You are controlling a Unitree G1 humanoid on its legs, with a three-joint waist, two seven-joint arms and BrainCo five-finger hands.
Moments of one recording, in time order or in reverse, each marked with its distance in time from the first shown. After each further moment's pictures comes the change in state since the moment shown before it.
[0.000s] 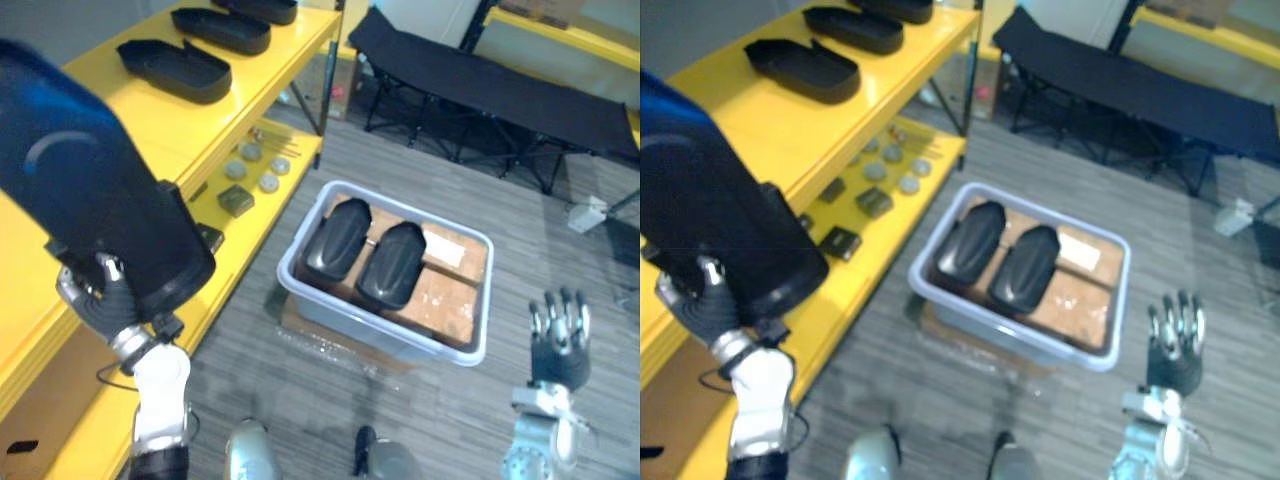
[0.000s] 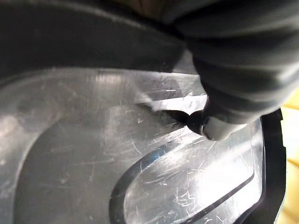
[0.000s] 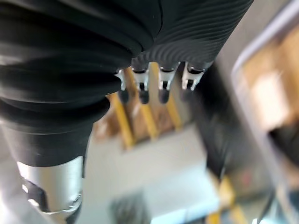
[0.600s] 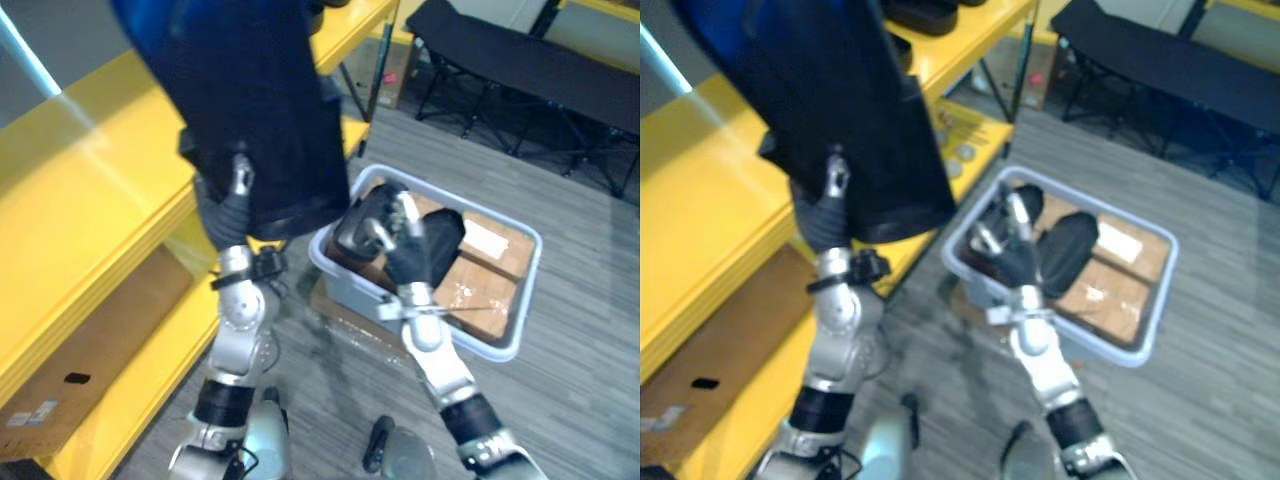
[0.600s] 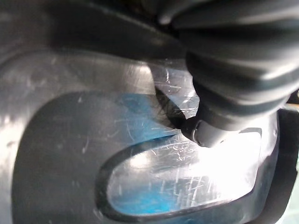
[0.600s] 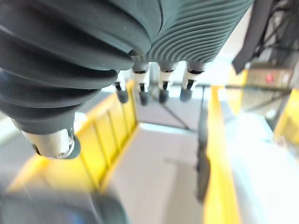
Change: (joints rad) left arm -0.333 -0.032 -0.333 -0.071 -0.087 0.145 -0.146; right arm -0.396 -0.137 0.559 -0.217 -0.489 -0.124 -0.389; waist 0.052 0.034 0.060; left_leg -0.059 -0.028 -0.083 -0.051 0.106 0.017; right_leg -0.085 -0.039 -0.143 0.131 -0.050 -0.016
